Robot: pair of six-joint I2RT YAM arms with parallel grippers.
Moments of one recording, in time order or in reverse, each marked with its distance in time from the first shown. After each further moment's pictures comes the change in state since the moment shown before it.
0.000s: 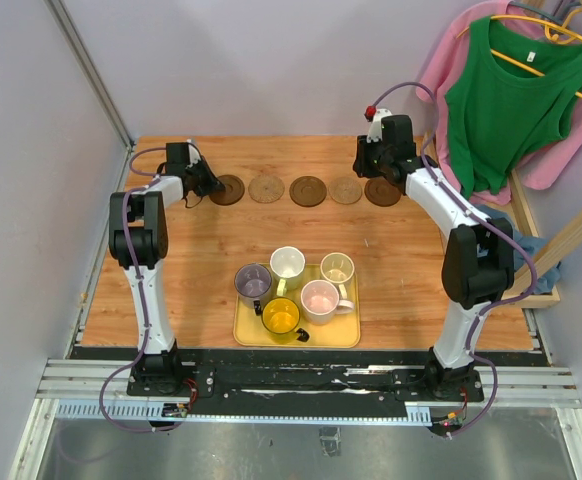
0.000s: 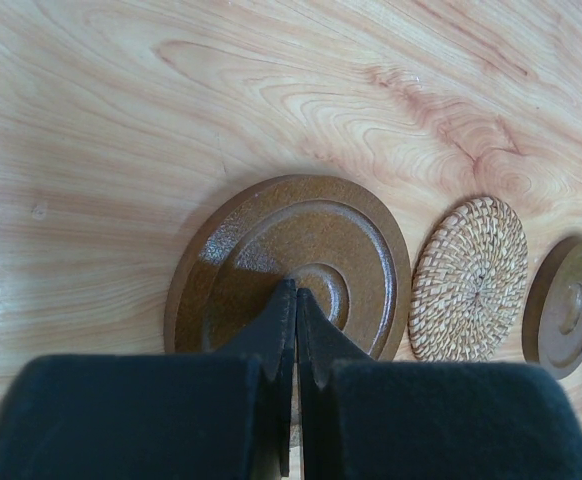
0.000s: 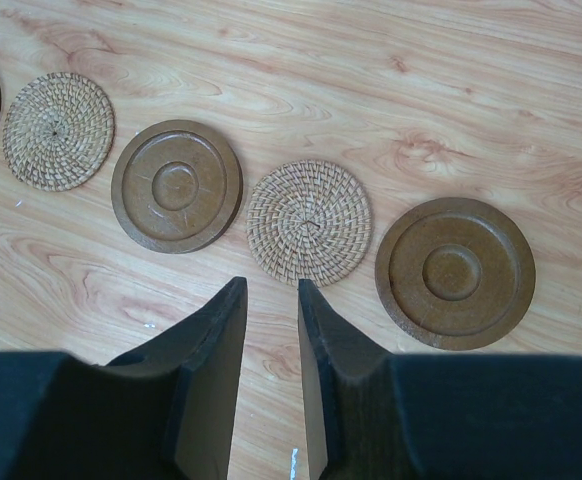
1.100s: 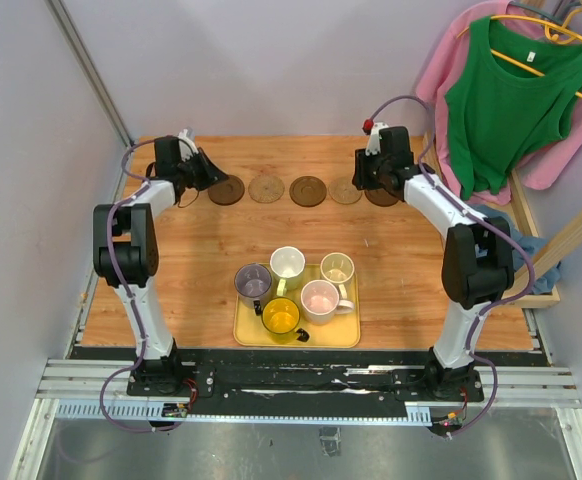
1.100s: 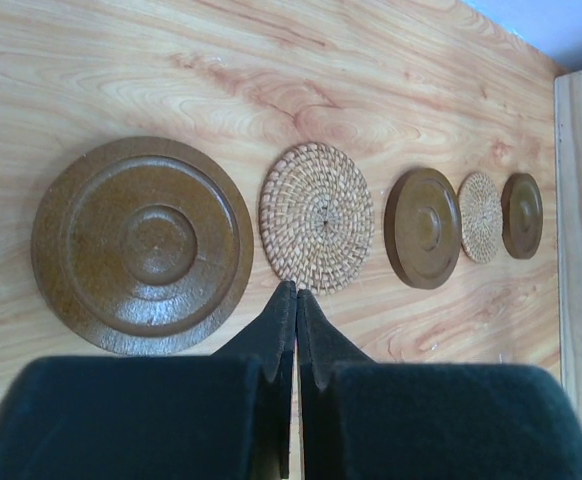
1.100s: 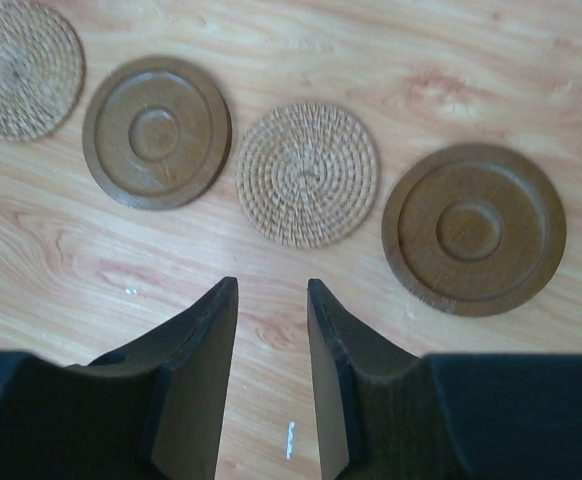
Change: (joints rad) left arm 0.002 -0.221 -0.164 0.105 0.196 -0.003; right arm 0.000 0.000 -0.063 0.000 -0.003 -0.005
